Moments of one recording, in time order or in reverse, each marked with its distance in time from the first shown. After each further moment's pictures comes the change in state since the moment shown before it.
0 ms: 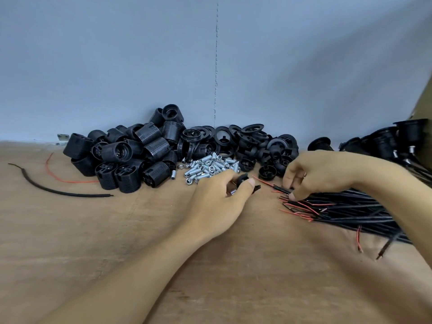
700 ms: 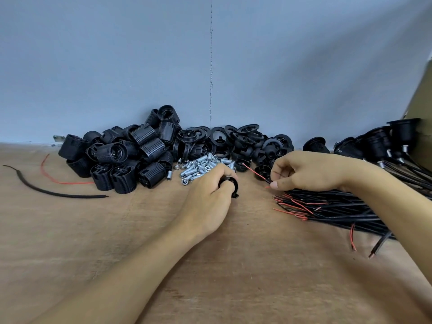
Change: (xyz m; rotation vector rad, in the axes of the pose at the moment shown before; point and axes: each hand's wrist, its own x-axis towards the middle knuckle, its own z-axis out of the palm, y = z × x) left_hand -0.002 0.008 -0.007 -0.188 -0.045 -0.077; right_hand 0.010 0.003 0.011 0.207 0.091 -0.176
